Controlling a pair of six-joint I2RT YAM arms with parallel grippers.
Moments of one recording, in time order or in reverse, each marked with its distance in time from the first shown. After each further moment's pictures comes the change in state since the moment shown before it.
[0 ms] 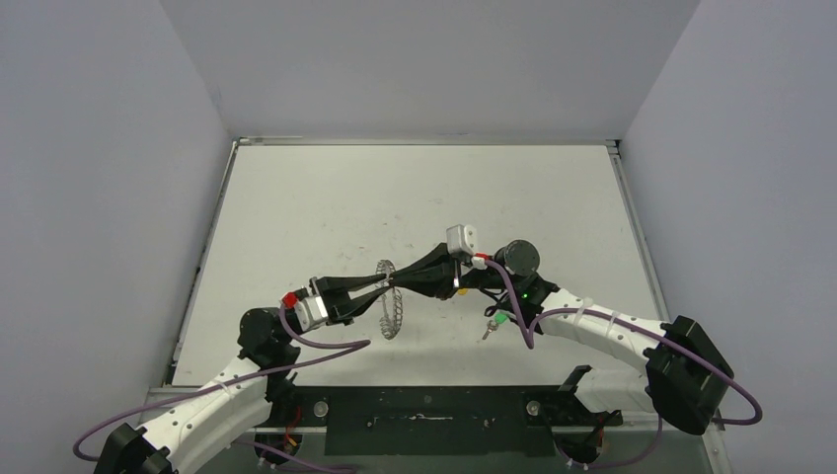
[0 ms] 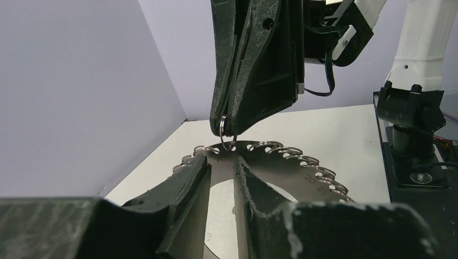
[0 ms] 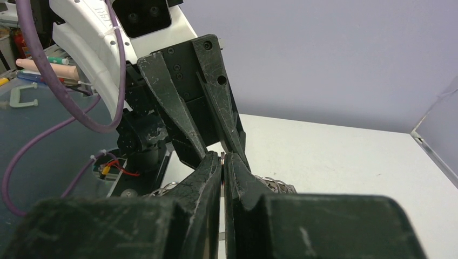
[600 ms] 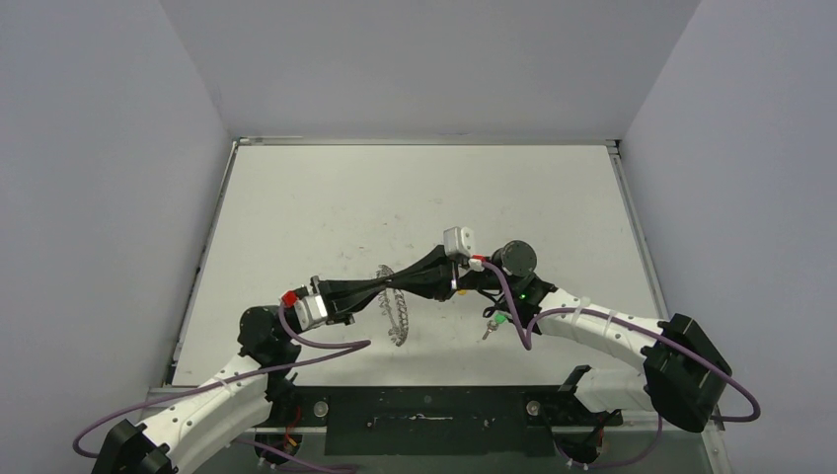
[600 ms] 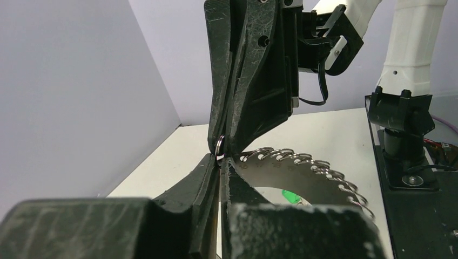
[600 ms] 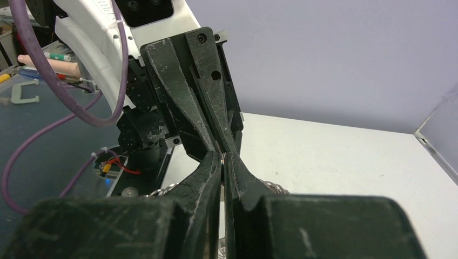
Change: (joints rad) left arm -0.011 0.023 0.019 0.022 0.023 -0.017; right arm 0.015 0.014 0.000 0.002 -0.002 -0.005
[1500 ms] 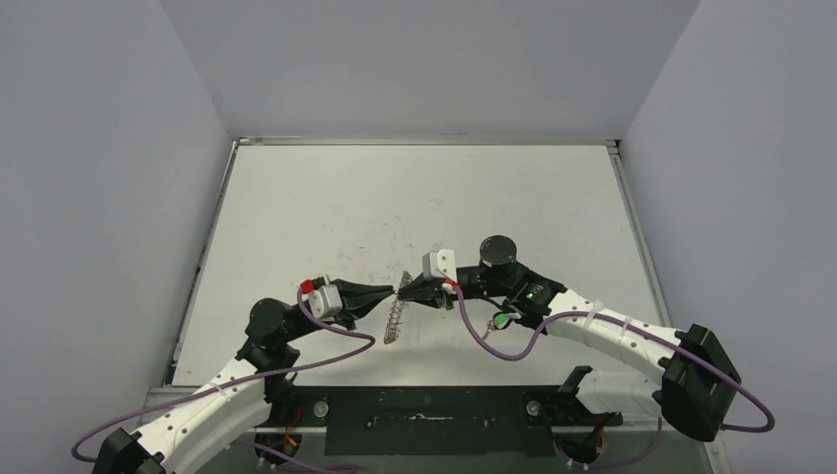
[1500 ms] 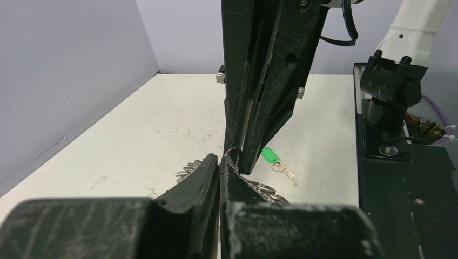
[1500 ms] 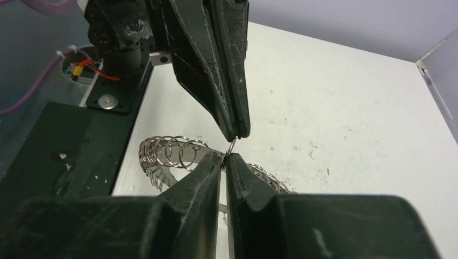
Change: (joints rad) left arm -0.009 -0.063 0.009 -0.293 -0.032 0.002; right arm 0.008 -0.066 0.051 -0.576 0.042 -0.435
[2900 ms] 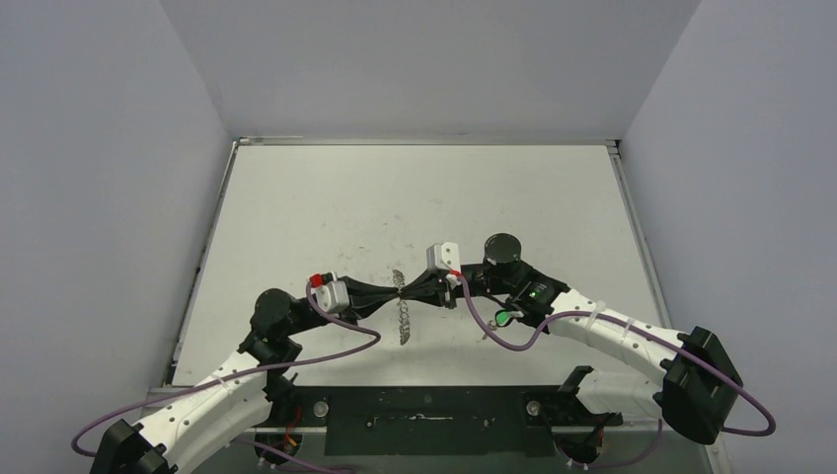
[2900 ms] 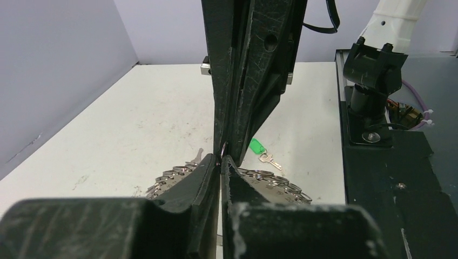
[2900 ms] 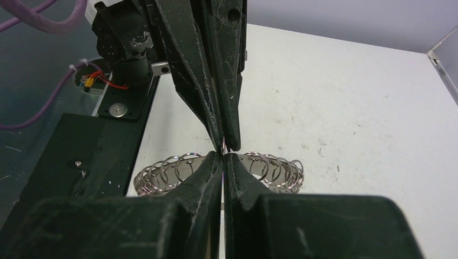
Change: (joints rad) left arm 0.000 0.063 0.046 -0.050 0.076 0.010; right arm -0.021 -0.011 0.000 -0.004 -0.014 0.075
